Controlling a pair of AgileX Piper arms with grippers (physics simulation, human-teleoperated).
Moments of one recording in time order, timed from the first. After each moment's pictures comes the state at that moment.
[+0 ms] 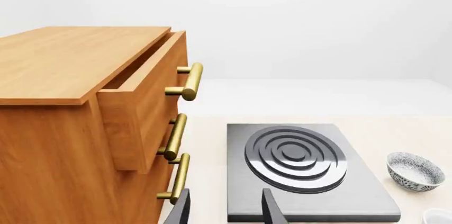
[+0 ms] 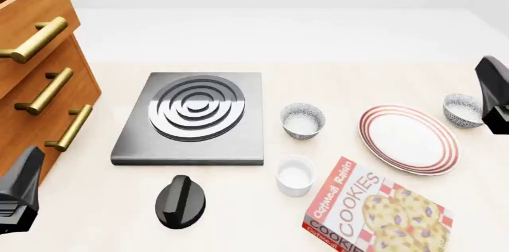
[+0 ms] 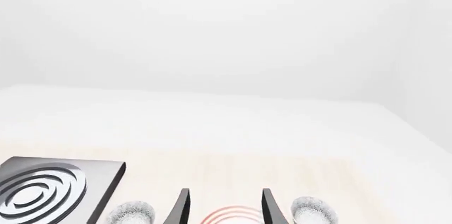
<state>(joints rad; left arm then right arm) 0.00 0.01 0.00 0.00 0.00 0.01 0.49 -0.32 -0.21 -0.06</state>
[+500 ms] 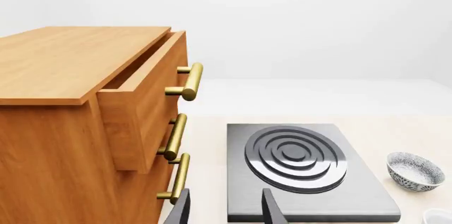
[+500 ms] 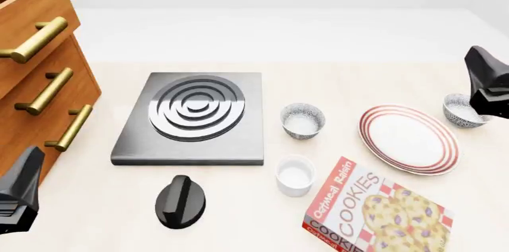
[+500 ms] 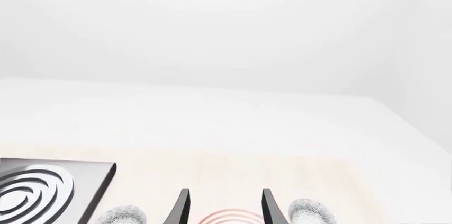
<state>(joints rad) 0.00 0.01 0.00 0.00 0.00 -0.01 0.65 -0.35 -0.30 -0.07</state>
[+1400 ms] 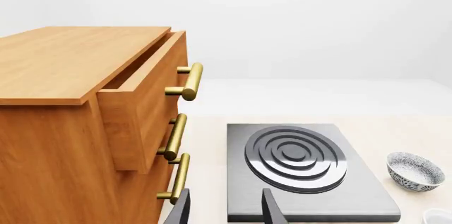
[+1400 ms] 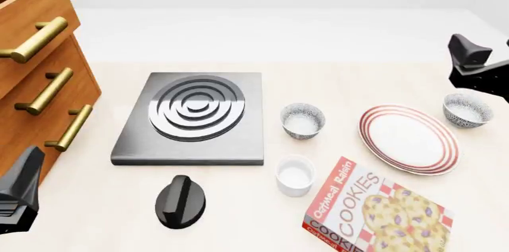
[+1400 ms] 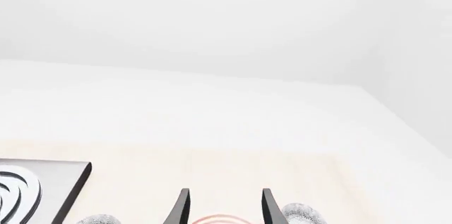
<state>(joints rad) 0.00 0.01 0.00 0.00 0.00 -0.05 0.92 -0.45 -0.42 -0.11</state>
